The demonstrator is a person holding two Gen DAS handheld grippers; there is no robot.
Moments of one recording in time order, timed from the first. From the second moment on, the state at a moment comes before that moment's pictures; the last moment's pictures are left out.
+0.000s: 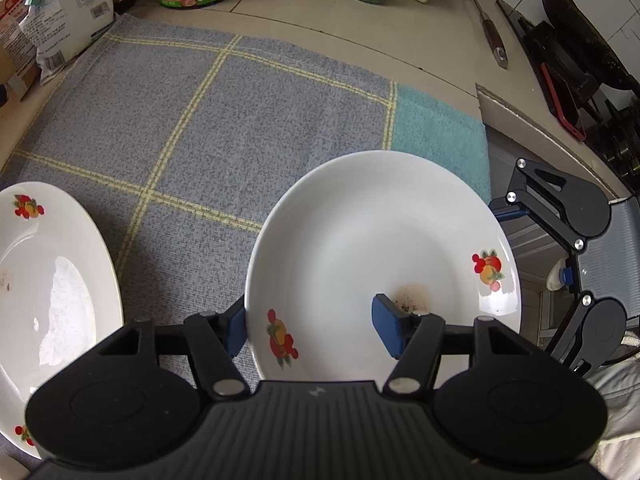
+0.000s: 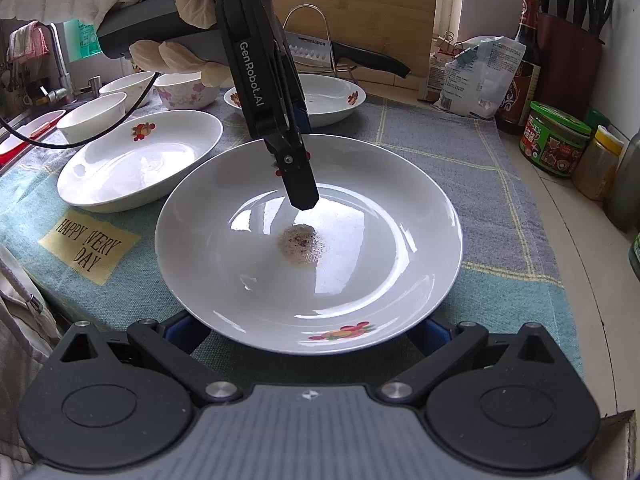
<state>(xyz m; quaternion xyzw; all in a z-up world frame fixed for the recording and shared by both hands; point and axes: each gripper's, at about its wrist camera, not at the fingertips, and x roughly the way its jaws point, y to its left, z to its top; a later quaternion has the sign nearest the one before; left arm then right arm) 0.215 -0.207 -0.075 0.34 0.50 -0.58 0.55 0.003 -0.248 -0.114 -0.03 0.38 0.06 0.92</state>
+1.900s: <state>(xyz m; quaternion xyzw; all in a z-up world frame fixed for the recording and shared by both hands) 0.295 -0.310 -0.083 0.33 0.43 -0.60 0.59 0.096 -0.340 -0.113 -0.05 0.39 0.02 0.92</state>
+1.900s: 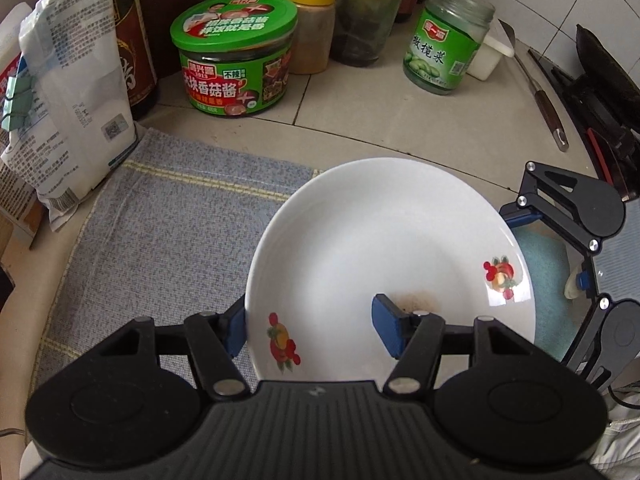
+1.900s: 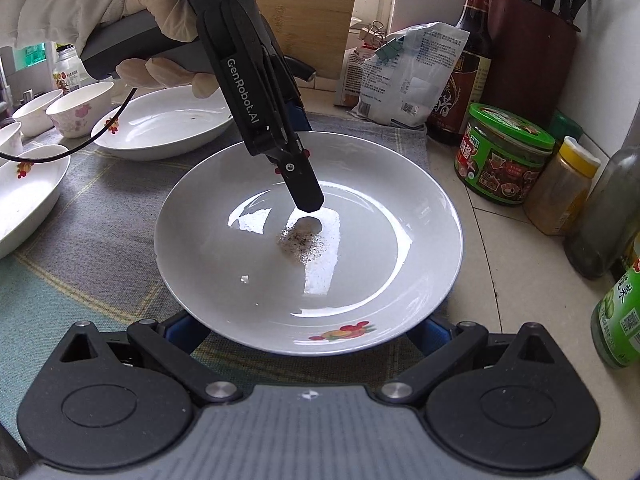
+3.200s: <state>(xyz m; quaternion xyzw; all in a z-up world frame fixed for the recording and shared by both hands) 0.220 -0.208 0.014 0.25 0.25 -0.51 0.78 0.048 -0.316 -0.089 0.00 0.38 -0.12 0.92</state>
